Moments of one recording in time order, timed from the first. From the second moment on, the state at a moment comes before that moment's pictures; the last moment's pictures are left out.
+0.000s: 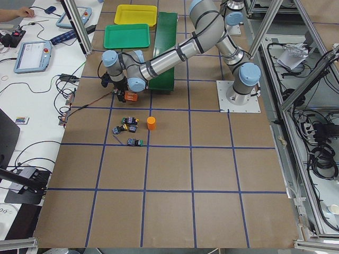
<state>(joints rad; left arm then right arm) -1.34 -2.27 -1.40 -1.14 1.59 0.28 1.63 -1.54 1.56 -1.55 -1.57 -0.02</state>
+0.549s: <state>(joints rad) -1.34 -2.25 -1.41 -1.15 1.59 0.28 1.63 -1.54 1.56 -1.55 -1.57 -0.02</state>
